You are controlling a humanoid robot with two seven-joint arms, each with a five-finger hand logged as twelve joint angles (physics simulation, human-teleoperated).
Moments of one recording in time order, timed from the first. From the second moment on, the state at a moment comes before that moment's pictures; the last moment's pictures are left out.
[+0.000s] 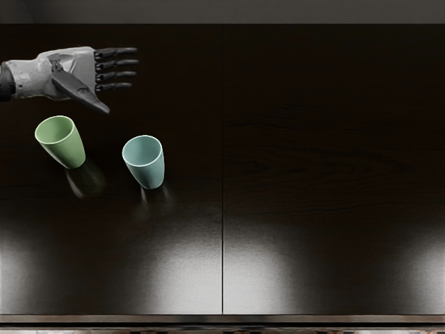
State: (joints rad) left arm -1.10 0.77 -0.43 -1.03 0.05 -0.61 0.26; right arm -0.11 0.00 0.19 0.09 0.00 0.23 -0.30
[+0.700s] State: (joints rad) left arm -1.26 0.77 -0.19 -1.40 0.55 -0.15 0.32; right arm -0.10 0.00 0.19 0.08 0.00 0.23 -0.30
